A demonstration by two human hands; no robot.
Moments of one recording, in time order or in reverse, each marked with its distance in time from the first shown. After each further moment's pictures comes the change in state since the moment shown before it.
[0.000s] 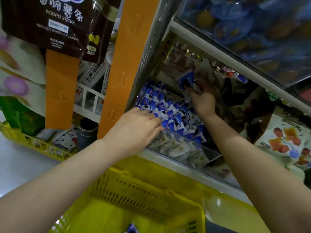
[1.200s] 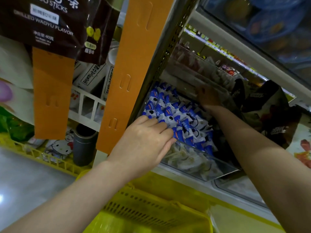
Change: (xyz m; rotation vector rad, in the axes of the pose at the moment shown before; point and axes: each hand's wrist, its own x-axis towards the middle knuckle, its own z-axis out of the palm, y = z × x) left_hand 0.002 -0.004 0.019 0.051 0.193 0.028; right_hand 0.064 0.031 0.020 -0.375 -0.249 0.052
